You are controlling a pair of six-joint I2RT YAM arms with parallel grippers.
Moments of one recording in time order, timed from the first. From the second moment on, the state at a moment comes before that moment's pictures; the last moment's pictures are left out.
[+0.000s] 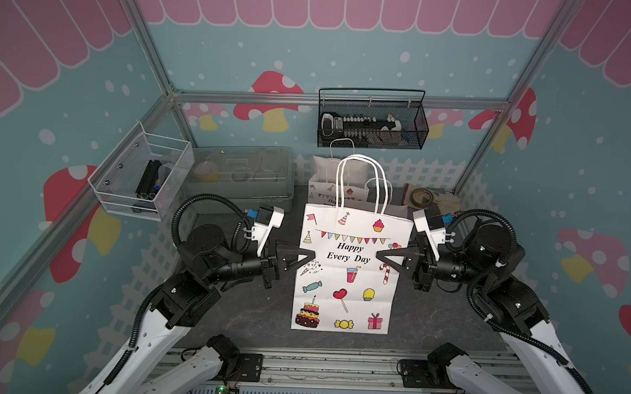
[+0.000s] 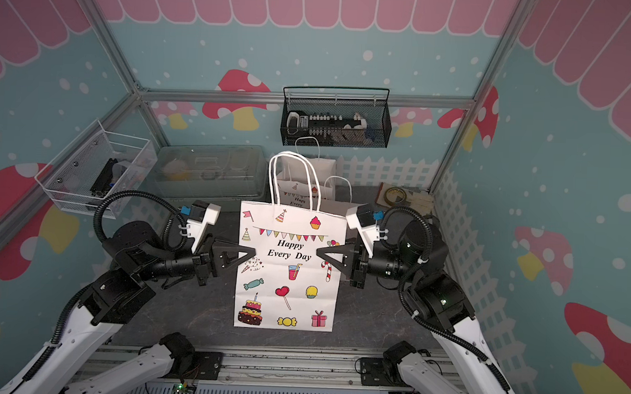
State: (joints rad) left arm -0.57 0.79 1.08 -0.29 0.78 -0.50; right arm 0.50 0.82 1.18 -0.43 -0.87 0.28
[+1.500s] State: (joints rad) left arm -0.37 1.04 1.22 -0.24 1.26 -0.52; right arm 0.50 0.76 1.29 -0.55 -0.71 0.16
